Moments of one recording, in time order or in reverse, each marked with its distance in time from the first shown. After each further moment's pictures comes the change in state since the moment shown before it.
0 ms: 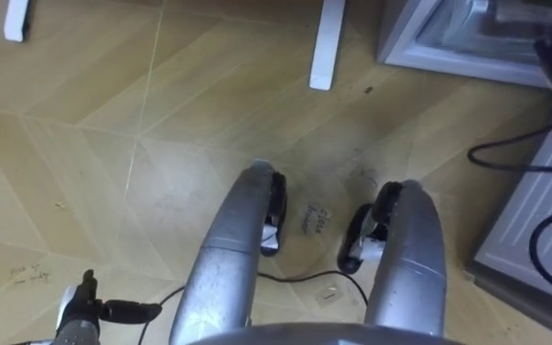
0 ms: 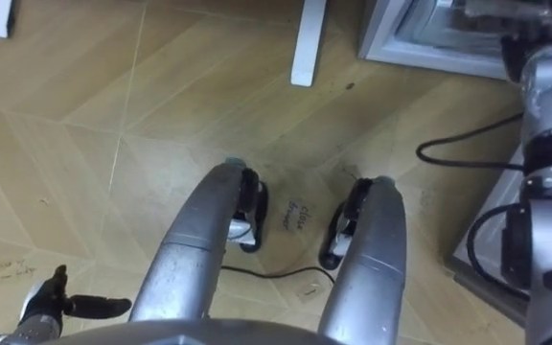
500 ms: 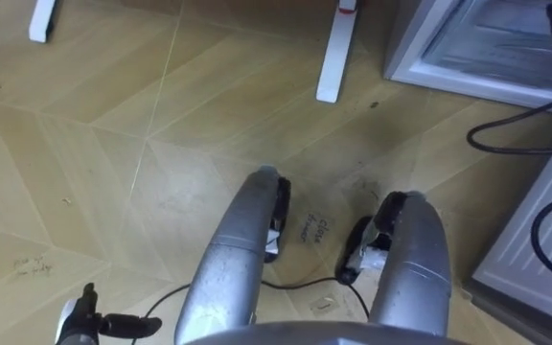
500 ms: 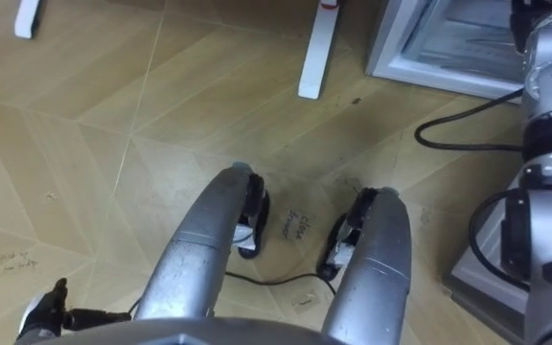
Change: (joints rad) left arm 0.061 0.001 -0.007 -0.021 0.000 -0.004 -0.003; right arm 0.005 0.001 0.033 -0.037 -0.011 -0.017 0.000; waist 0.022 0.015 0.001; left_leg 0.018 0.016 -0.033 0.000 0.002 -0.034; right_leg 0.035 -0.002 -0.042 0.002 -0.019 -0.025
